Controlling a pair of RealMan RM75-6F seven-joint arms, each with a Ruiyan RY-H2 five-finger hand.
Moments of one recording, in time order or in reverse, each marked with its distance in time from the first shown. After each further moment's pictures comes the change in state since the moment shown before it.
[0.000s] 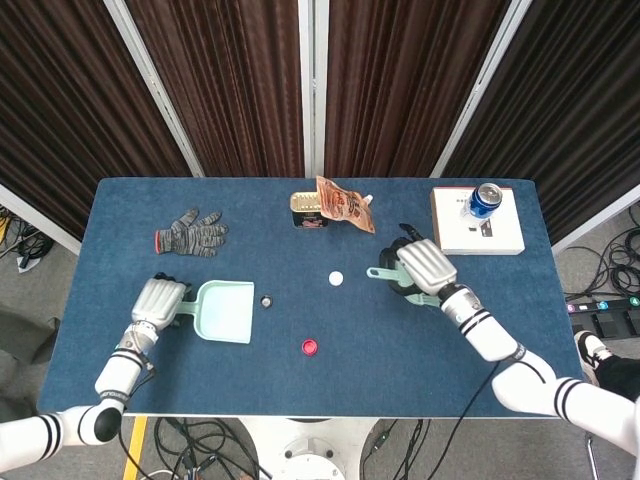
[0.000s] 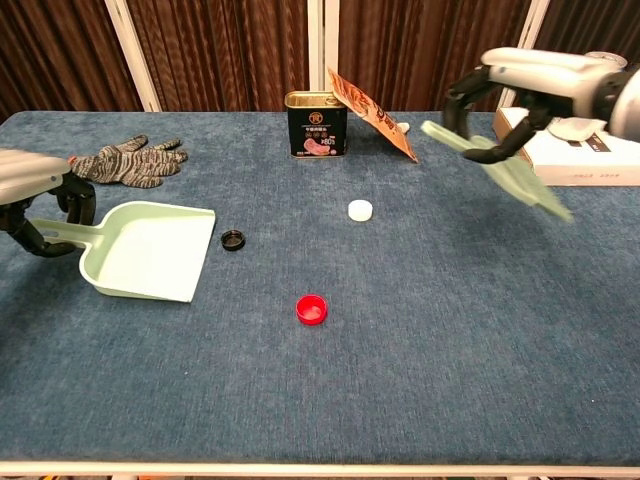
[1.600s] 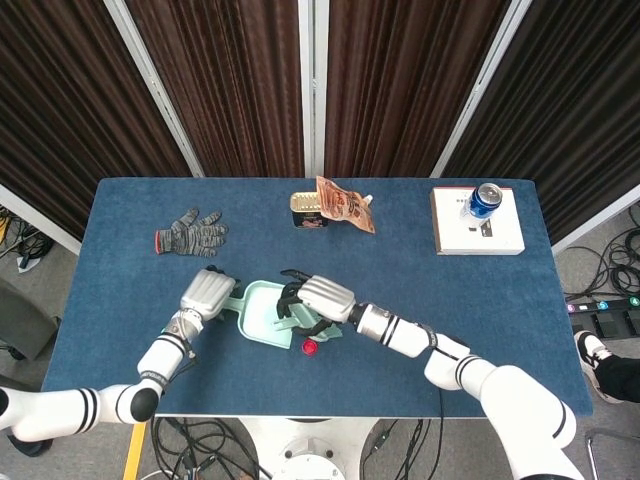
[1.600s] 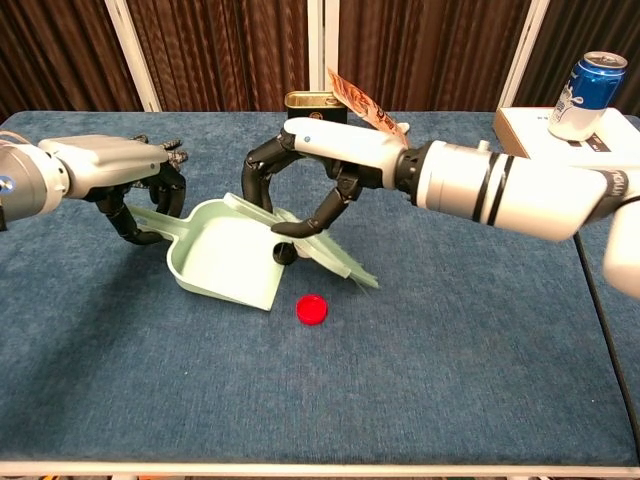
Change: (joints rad) left arm -0.198 -0.048 -0.020 -0.074 -0.155 -0.060 0.096; right arm 0.269 -0.462 -0.233 0.569 -0.321 0.302 0.753
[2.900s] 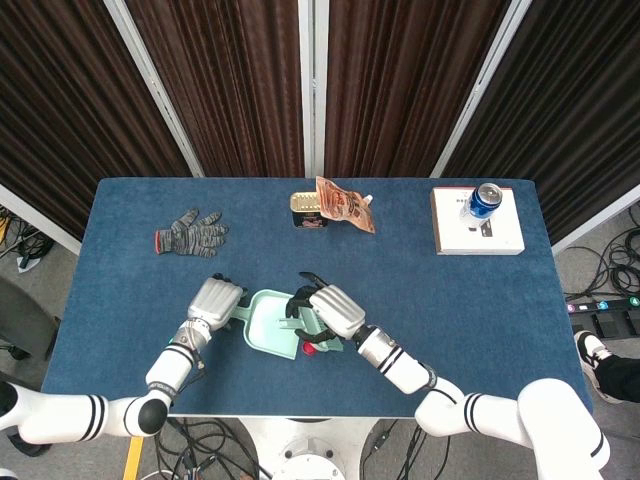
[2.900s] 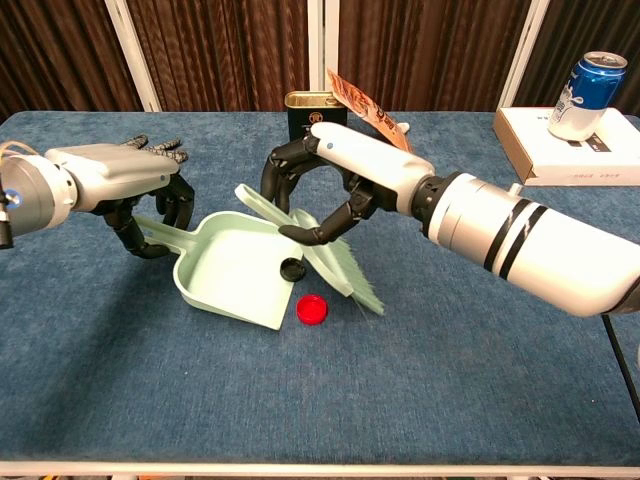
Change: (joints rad) left arm -0.043 -0.017 0.028 -0.109 -0.104 0.103 0.112; right arm -0.179 0.043 0.151 -0.440 0.251 -0.104 -0.545
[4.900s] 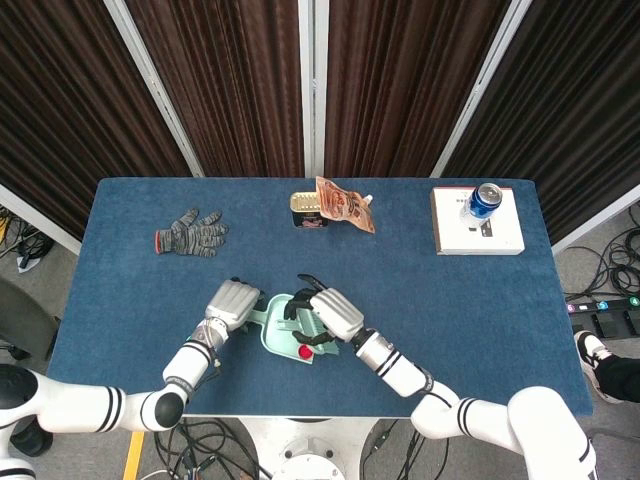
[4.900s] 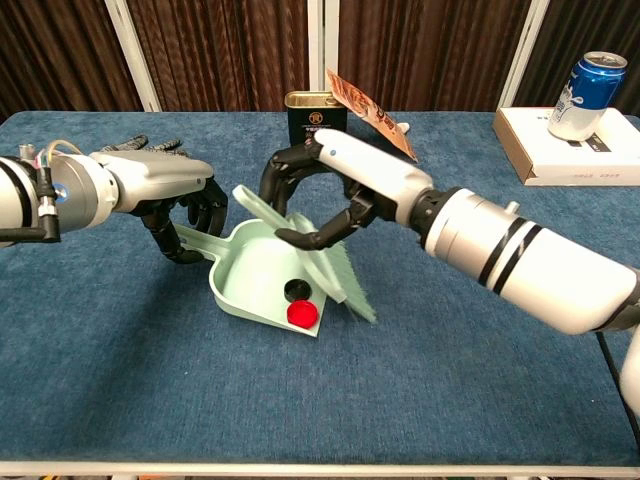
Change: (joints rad) left arm -0.096 -0.026 -0.012 -0.014 -0.118 -0.034 -0.021; right arm -0.028 -0.084 0.009 0.109 -0.056 0.041 0.119
